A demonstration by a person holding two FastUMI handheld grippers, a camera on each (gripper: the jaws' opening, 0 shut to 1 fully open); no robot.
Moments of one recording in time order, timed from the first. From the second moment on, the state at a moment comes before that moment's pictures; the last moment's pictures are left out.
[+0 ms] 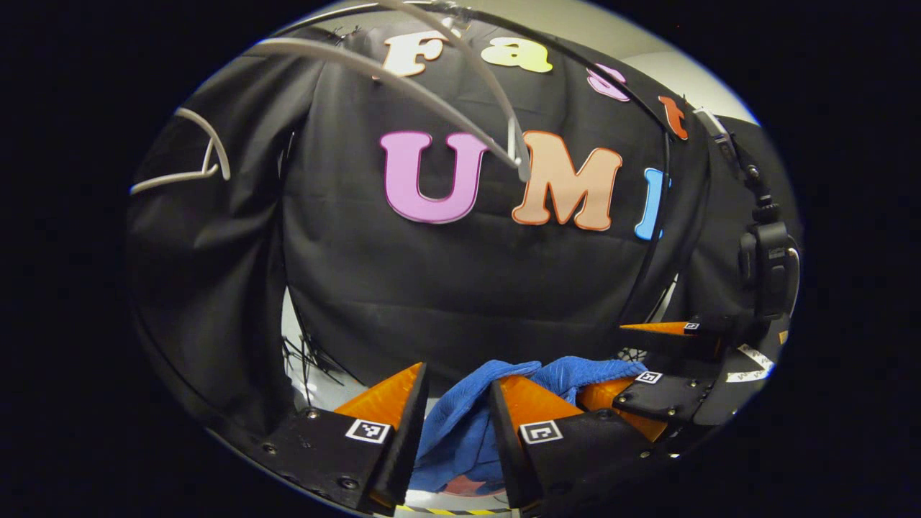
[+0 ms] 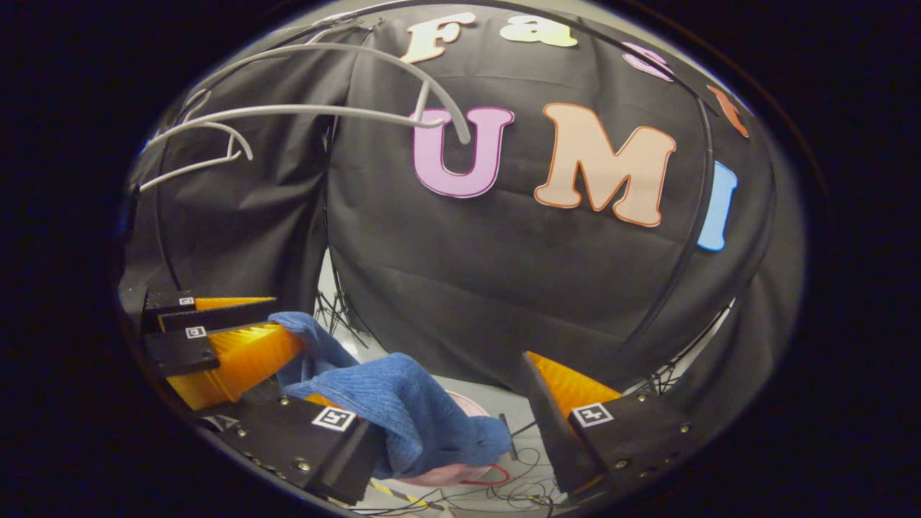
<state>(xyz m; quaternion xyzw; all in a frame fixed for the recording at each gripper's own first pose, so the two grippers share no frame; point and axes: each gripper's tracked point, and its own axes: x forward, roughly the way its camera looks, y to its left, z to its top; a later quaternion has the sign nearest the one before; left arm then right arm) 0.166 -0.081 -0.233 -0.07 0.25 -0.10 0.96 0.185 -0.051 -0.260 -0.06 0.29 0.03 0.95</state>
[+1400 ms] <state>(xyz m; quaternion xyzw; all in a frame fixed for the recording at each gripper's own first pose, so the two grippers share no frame) 0.139 -0.075 -0.144 -0.07 0.16 -0.11 0.98 0.137 -0.058 -0.179 0.02 0.26 0.01 0.97</state>
